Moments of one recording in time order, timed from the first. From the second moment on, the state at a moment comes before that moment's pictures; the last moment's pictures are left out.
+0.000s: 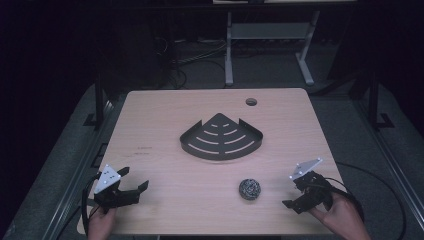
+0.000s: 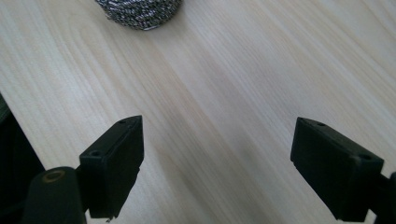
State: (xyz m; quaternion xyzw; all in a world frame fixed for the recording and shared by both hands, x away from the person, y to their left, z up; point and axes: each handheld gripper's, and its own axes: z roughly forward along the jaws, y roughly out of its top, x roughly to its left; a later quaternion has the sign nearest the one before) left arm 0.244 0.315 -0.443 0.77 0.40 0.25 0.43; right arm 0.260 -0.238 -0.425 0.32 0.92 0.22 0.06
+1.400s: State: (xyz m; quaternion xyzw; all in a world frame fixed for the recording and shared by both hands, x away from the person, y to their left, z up) left arm 0.241 0.320 -0.441 0.76 0.41 0.25 0.44; right arm 0.286 -0.168 -0.403 0.22 0.95 0.20 0.05
